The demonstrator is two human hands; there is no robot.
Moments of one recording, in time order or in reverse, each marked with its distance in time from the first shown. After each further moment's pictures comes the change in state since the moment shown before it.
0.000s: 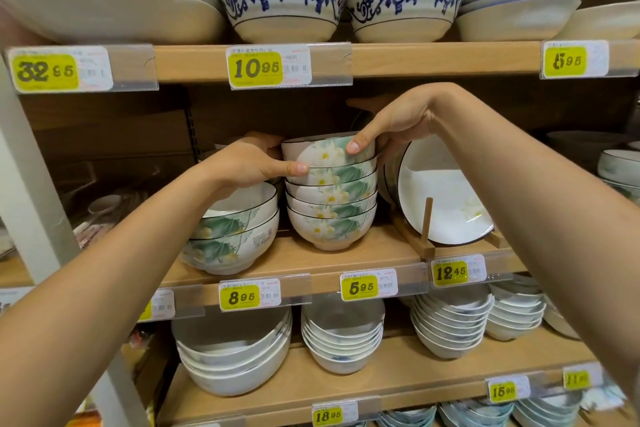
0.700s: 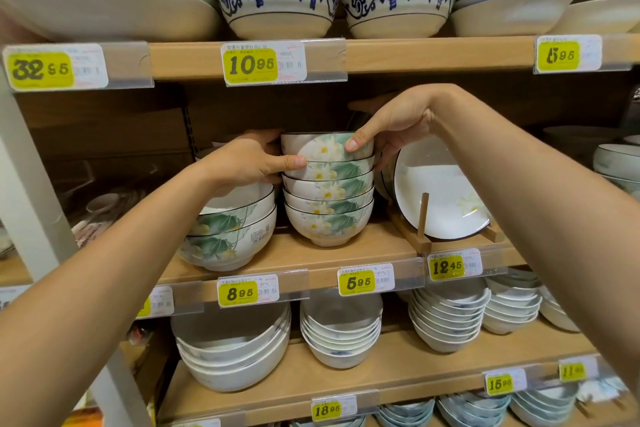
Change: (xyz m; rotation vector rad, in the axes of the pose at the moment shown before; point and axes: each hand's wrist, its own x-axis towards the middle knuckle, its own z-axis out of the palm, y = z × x) left_hand 0.000 0.000 0.003 -0.068 -0.002 0.004; right_hand -0.002 0.004 0.007 0.125 -0.069 -0.016
